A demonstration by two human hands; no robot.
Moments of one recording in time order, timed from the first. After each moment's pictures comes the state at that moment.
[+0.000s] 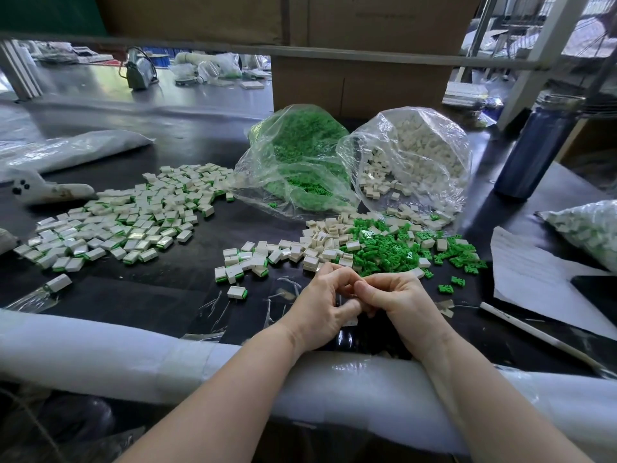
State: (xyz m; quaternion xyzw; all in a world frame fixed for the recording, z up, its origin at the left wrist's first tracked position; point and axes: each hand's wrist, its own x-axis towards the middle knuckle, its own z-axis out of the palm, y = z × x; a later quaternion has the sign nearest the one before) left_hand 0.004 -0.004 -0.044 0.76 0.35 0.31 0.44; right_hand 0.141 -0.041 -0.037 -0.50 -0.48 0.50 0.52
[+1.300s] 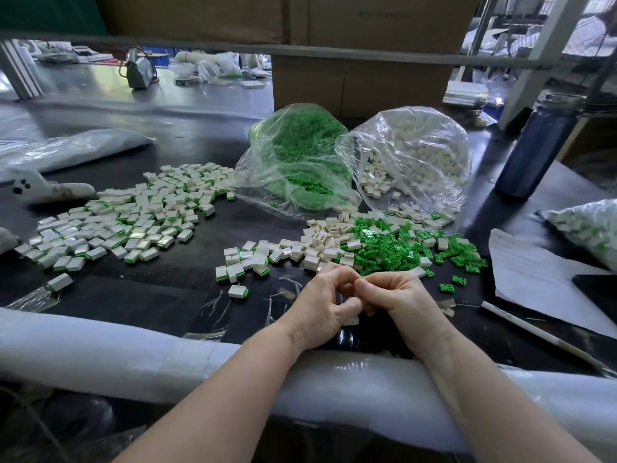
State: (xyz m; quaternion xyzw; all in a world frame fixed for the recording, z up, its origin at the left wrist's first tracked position) left_hand 0.002 -0.008 -0.038 0.75 0.36 0.31 0.46; right_hand 0.142 -0.041 -0.036 -0.50 -0.48 0.51 0.51
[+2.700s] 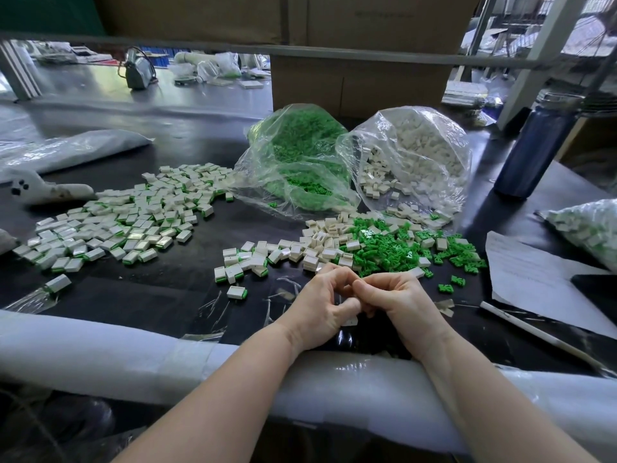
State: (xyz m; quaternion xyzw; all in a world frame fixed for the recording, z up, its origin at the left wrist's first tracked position) left_hand 0.003 -0.007 -0.039 0.75 0.36 0.31 0.45; right_hand 0.142 -0.040 -0.039 -0.49 -0.48 0.52 0.51
